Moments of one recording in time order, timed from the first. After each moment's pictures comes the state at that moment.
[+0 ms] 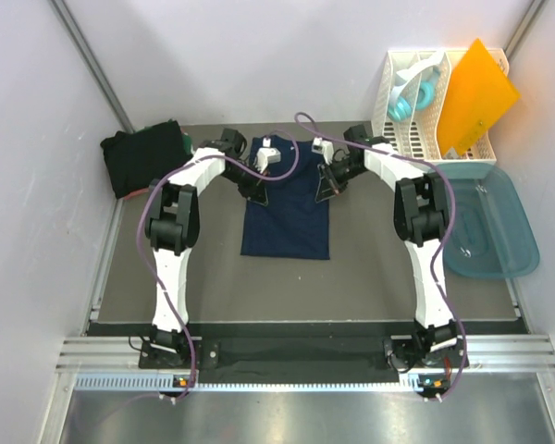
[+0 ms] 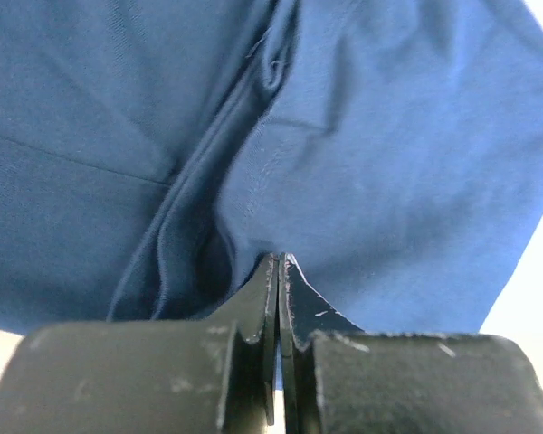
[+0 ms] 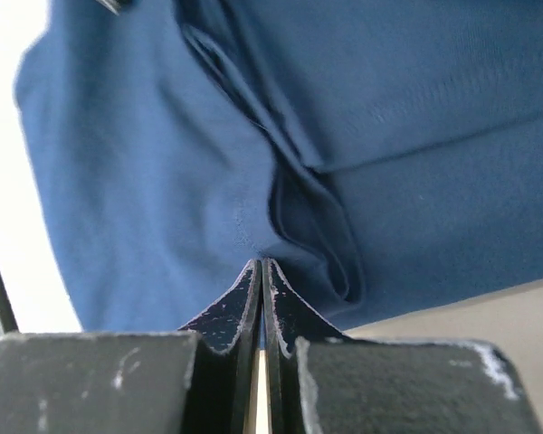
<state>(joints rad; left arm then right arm) -0.24 2.26 1.87 -0.87 0.75 0.61 0.28 2.37 1.99 -0.85 -0.86 -0.43</state>
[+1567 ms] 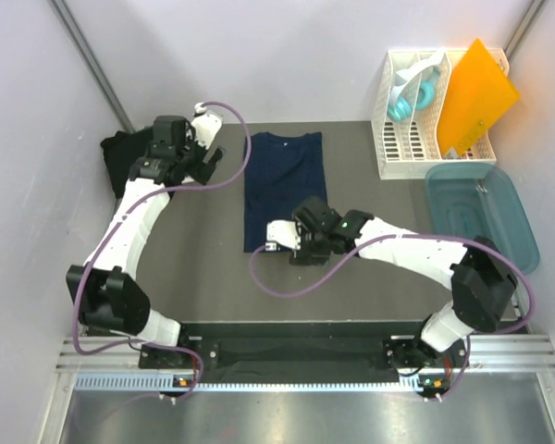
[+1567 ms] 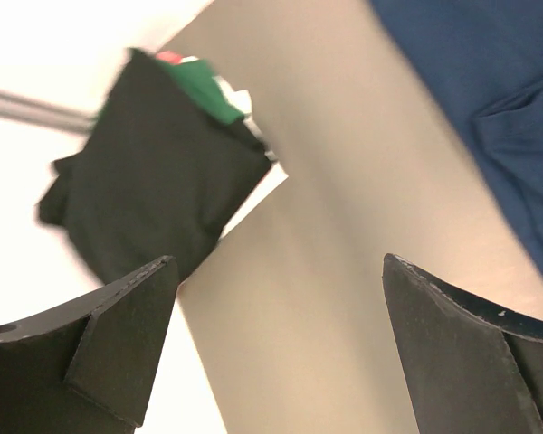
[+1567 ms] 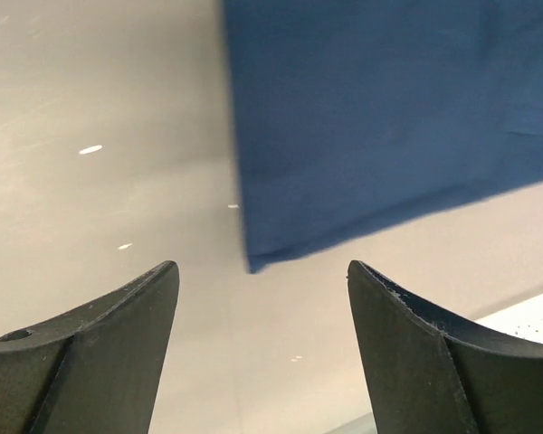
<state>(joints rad) -0.16 1.49 1.43 -0.52 -0.05 0.50 0.91 1.55 1.14 -0.58 0.08 -0.73</state>
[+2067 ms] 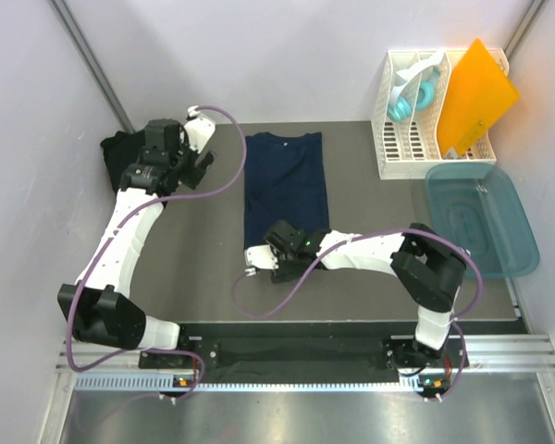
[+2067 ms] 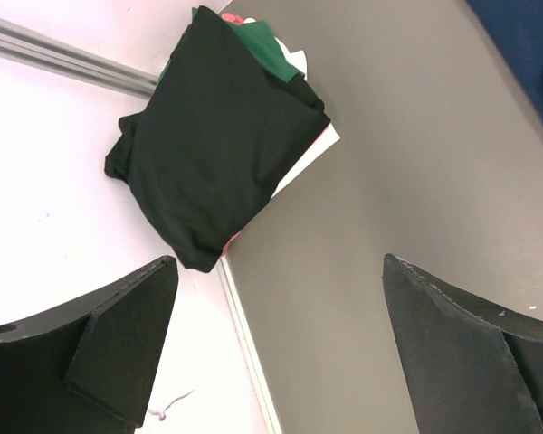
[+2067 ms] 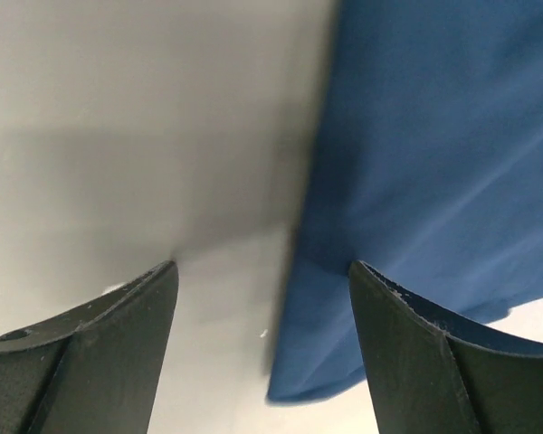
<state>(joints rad) -0.16 1.39 1.41 -0.58 -0.18 0.56 1.03 1.82 1.15 -0.39 0.15 -0.81</state>
